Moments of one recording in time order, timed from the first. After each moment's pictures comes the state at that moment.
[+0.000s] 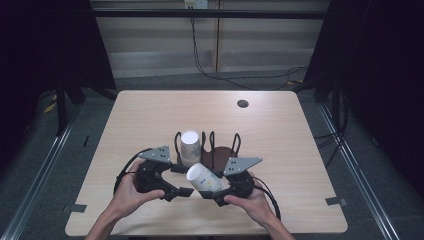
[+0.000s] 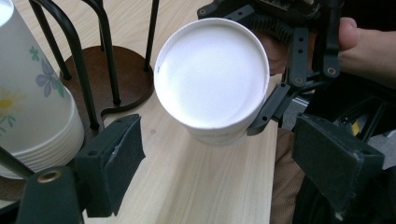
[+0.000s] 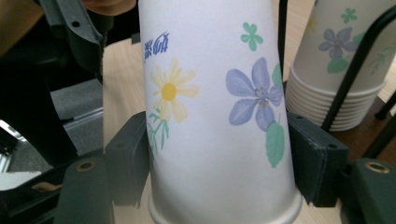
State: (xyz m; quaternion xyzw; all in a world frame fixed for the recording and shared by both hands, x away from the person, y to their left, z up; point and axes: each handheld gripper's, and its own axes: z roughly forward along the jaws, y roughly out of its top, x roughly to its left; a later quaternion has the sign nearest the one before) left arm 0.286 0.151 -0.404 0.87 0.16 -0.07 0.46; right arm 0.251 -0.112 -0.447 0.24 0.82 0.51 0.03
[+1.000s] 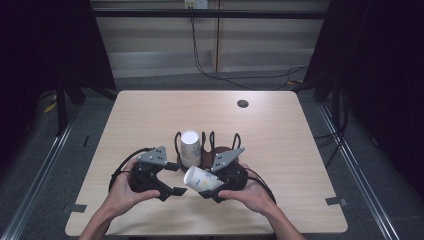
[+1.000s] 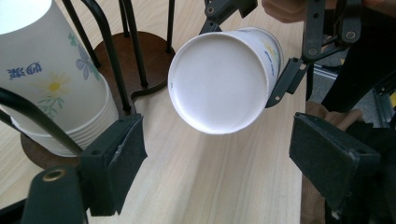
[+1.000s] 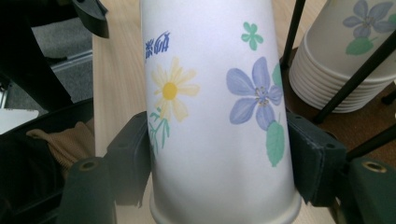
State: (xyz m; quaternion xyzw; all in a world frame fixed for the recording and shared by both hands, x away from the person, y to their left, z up) left arm 0.288 0.162 -0.403 0.90 0.14 -0.02 0.42; right arm 0.269 -0.094 -0.431 0.20 0.89 0.40 0.02
